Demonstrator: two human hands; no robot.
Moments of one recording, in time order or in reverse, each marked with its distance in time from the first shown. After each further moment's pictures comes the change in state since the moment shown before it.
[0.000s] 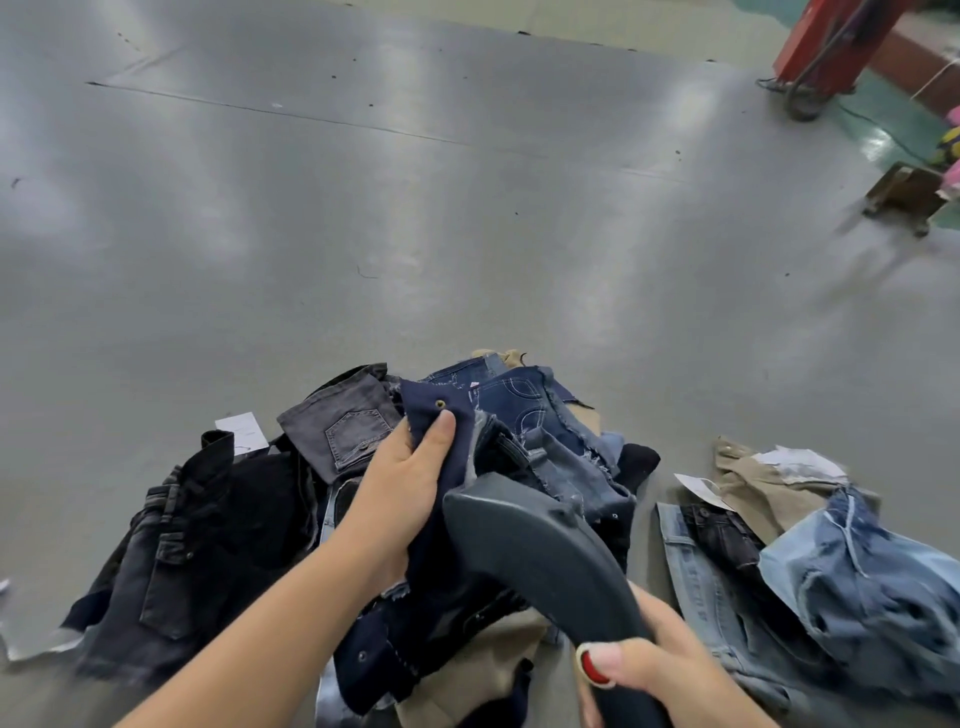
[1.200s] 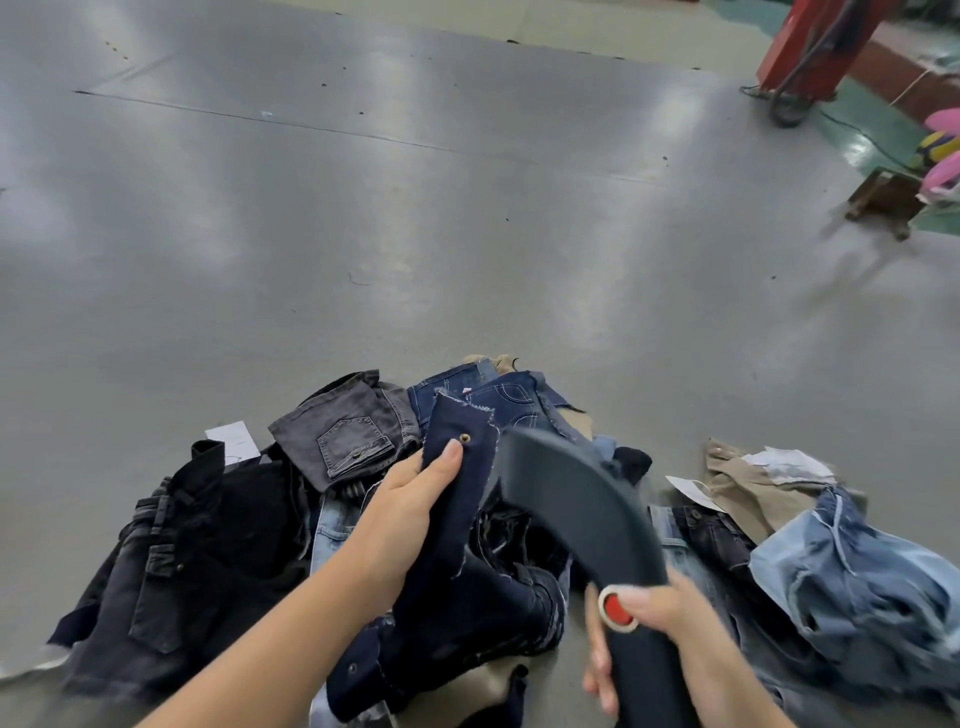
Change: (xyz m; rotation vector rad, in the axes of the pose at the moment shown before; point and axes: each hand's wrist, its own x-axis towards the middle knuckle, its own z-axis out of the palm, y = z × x) left_hand -0.020 0.003 0.001 -0.049 -0.181 -0.110; right_hand 0.005 -0.012 -0.003 0.157 0.287 0.140
